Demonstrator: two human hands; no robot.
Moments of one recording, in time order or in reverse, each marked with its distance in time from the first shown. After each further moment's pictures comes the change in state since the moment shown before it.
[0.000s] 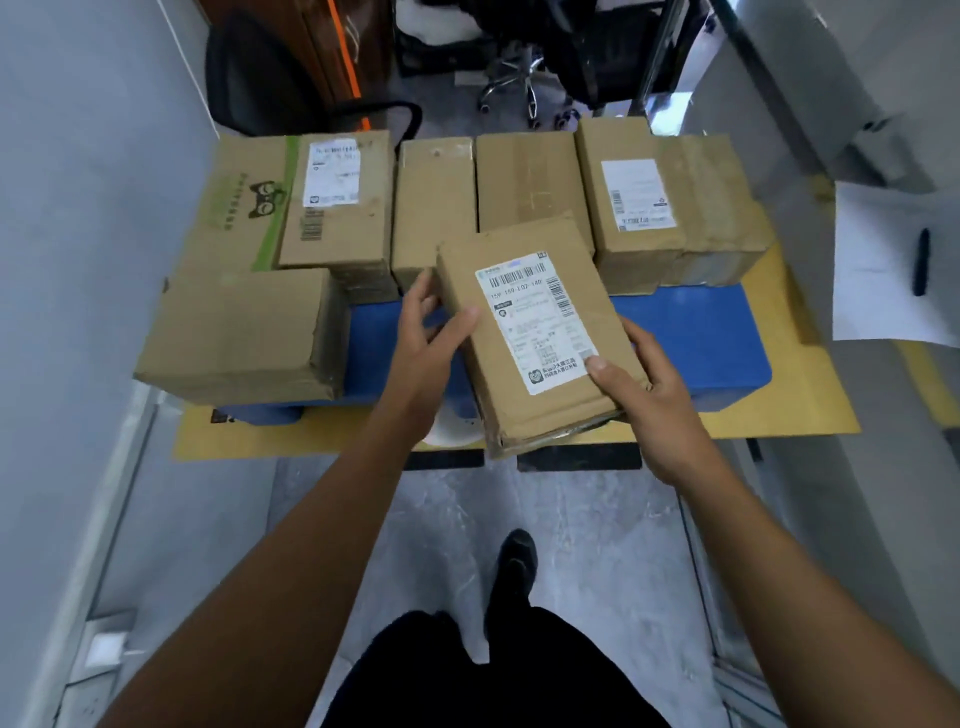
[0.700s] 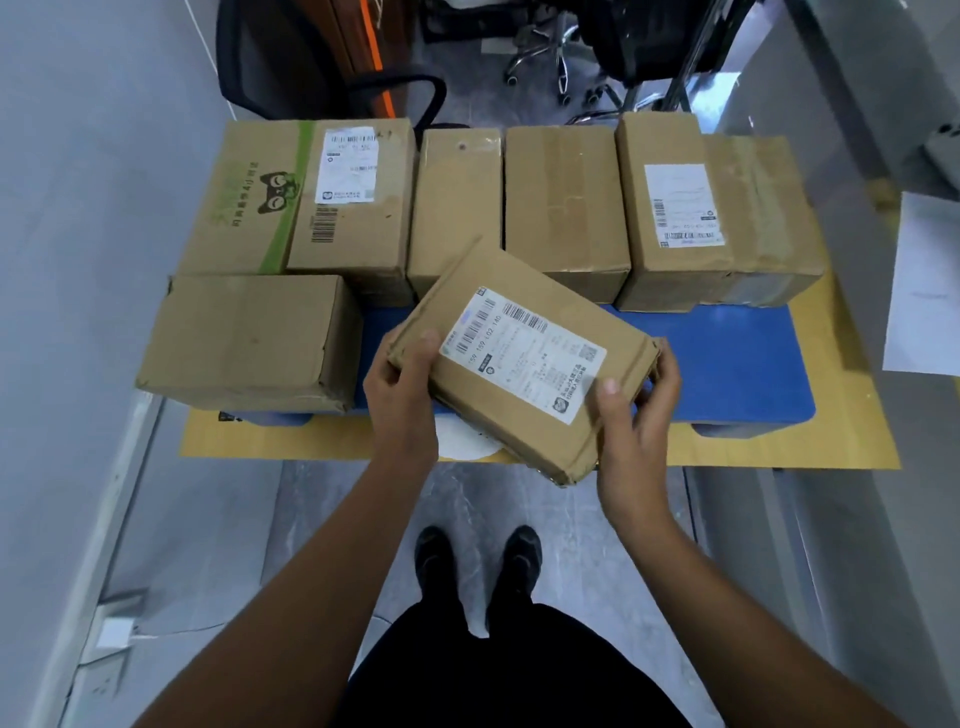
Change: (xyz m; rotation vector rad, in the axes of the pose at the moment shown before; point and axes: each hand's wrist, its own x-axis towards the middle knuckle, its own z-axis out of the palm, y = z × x) left_hand 0.004 -0.018 -0.014 -0.270 0.380 0.004; right_hand 0.014 0.015 0.062 0.106 0.300 -0.040
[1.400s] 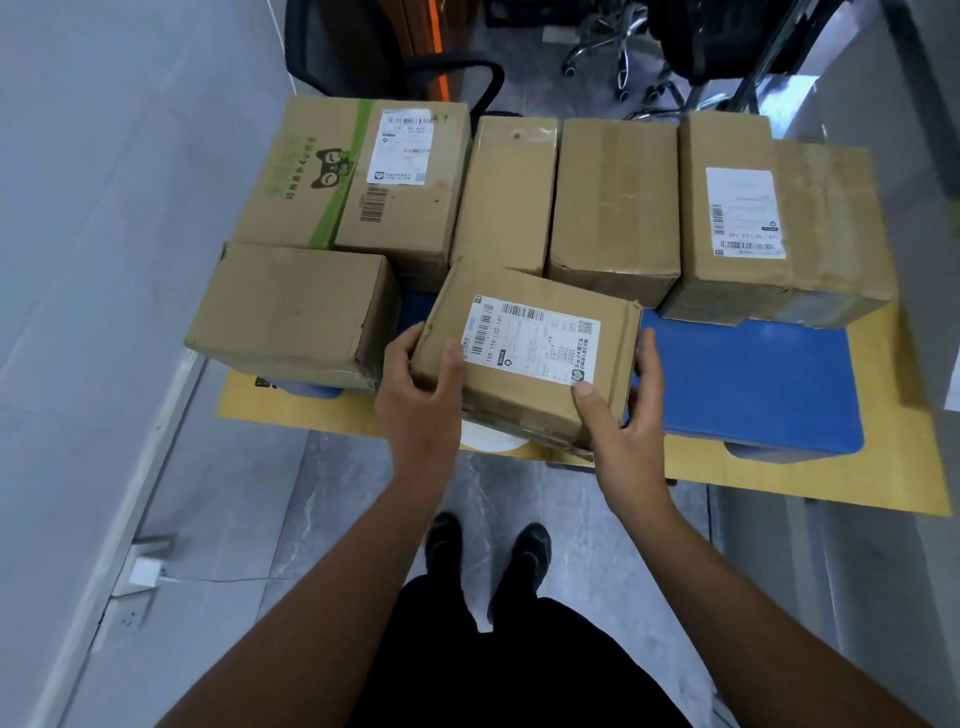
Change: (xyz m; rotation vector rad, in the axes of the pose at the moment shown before) left_hand -0.019 -0.007 -0.016 0.524 0.260 0.252; right_hand 0.012 0.016 0.014 -0.072 -0.203 0.029
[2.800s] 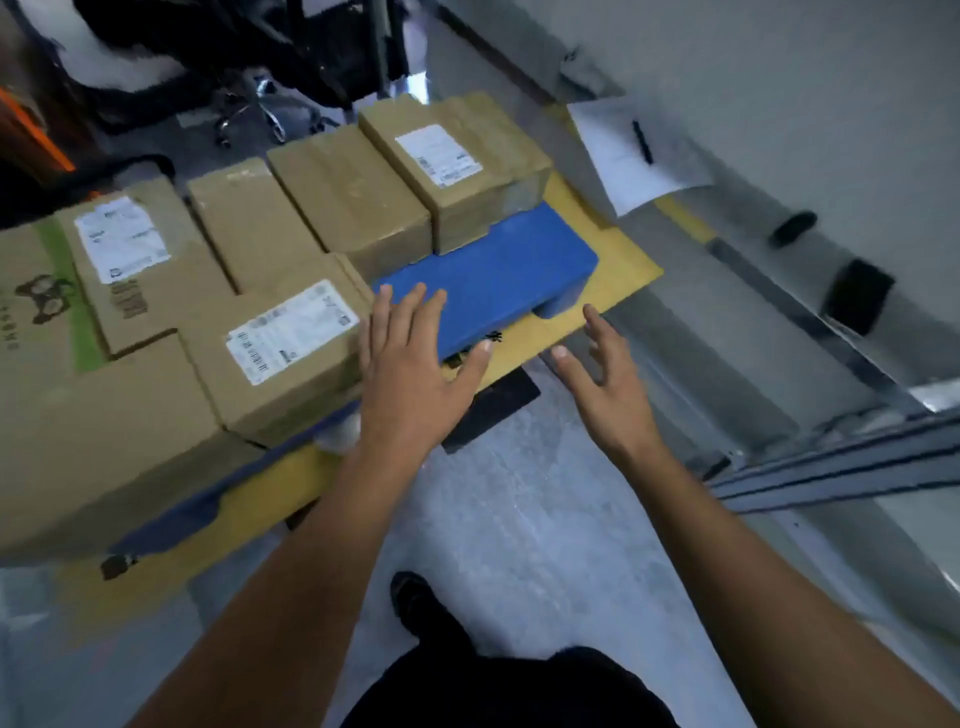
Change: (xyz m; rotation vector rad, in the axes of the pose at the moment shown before) left_hand -0.041 0.049 -0.011 0.426 -0.891 0.848; right_hand -0.151 -0.006 -0.036 -0.292 0.584 0.041
